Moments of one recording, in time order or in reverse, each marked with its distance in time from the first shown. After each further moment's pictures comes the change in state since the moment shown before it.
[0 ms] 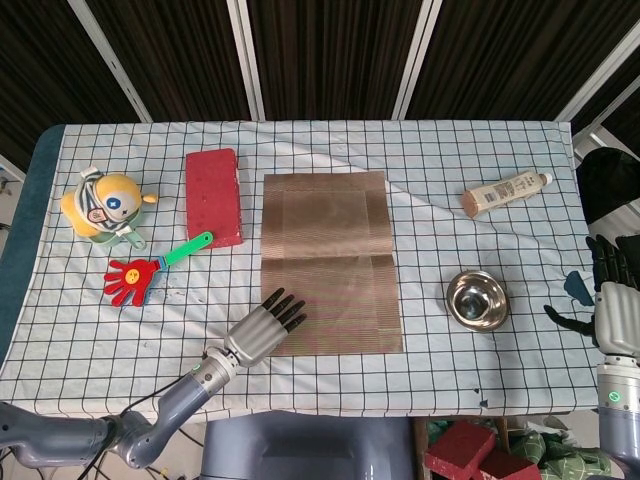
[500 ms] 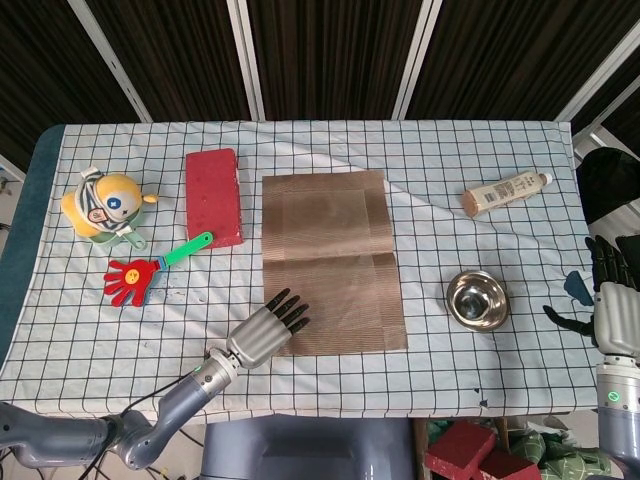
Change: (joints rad) left arm 0.000 0.003 0.005 0.001 0.069 0.028 -0.080; right arm -0.002 -0.001 0.005 -0.004 0.005 -0.009 -0.001
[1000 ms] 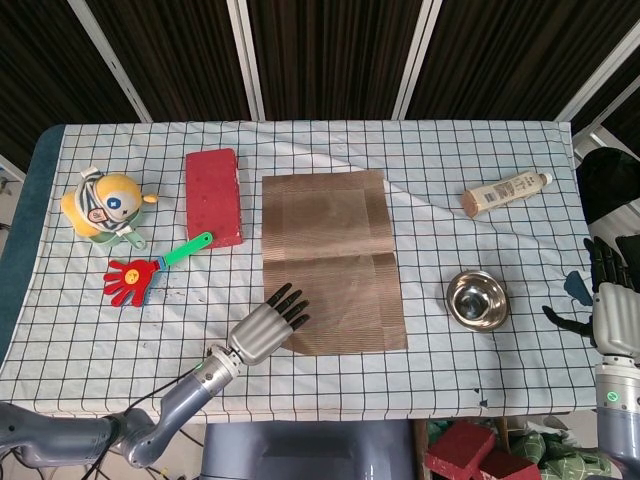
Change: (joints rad) left arm 0.005 -0.034 -0.010 0.051 0.039 0.035 -0.043; right arm -0.003 0.001 0.004 -0.011 0.008 -0.010 -0.010
